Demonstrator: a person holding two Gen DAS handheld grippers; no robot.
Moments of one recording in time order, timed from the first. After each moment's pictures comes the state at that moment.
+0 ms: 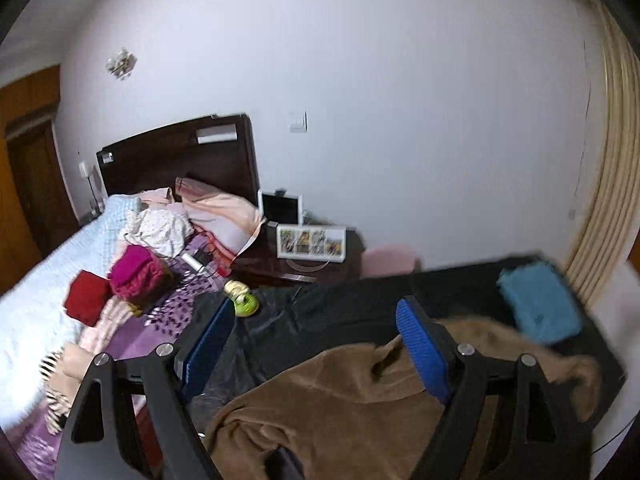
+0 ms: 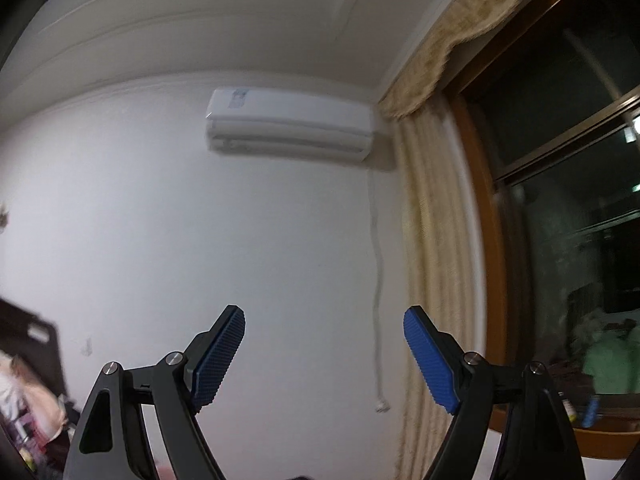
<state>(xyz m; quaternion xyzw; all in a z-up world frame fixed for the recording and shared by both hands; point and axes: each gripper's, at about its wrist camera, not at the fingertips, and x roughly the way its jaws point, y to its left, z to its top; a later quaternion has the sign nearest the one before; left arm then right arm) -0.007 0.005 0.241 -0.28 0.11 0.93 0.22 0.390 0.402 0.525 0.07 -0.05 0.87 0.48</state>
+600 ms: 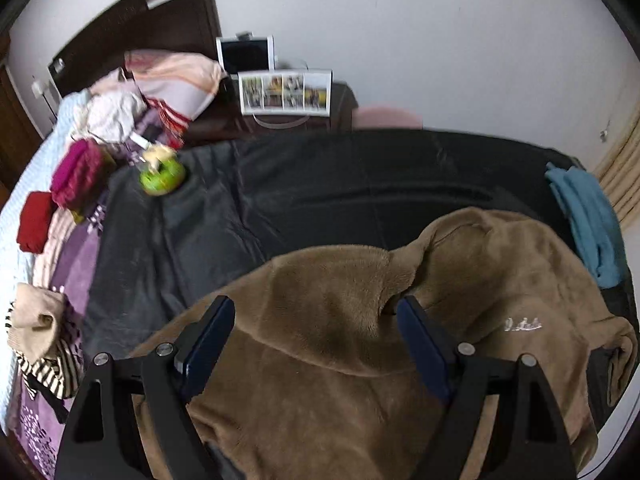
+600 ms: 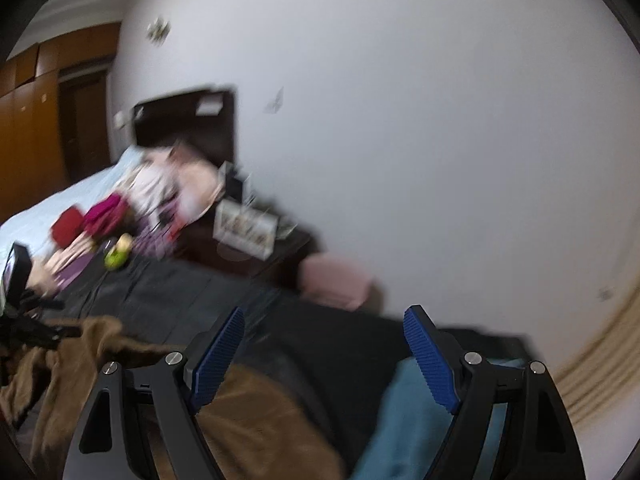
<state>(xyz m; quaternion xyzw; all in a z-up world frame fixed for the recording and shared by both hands) -0.126 0.102 0.021 -0.50 0.13 0.83 0.21 0.030 0.450 0.188 -0.33 -0.01 0.94 0.10</state>
